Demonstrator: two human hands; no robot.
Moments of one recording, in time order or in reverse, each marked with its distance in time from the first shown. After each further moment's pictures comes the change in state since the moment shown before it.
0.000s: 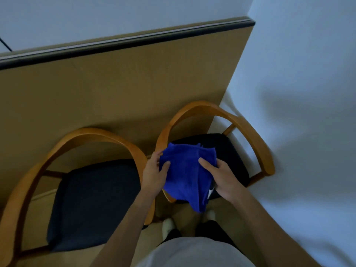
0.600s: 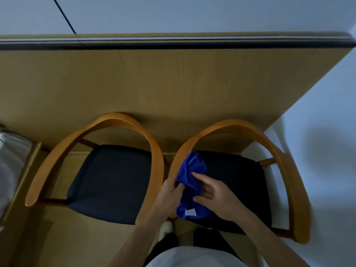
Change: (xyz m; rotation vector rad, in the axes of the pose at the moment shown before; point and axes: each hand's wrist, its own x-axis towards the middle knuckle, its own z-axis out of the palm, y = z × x) left_hand 0.020 0.020 0.048 -0.313 0.108 -0.156; right_hand 0.074 -0.050 -0.010 -0.639 -0.628 -0.131
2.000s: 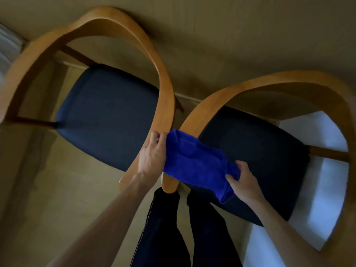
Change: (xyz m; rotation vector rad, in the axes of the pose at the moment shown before) left_hand 0.130 -0.204 -0.013 0.952 0.363 -0.118; right_hand 0.118 0.240 -0.058 -0.410 0.143 0.592
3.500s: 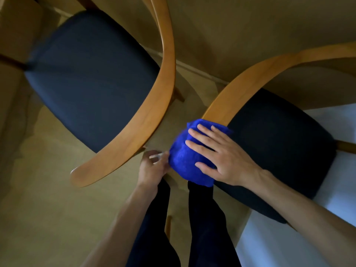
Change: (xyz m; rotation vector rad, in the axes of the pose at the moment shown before) left_hand -0.075 -0.053 0.045 -1.404 -0.046 -0.982; right_hand 0.013 -0.087 0.086 -0.795 -0.123 -1.273
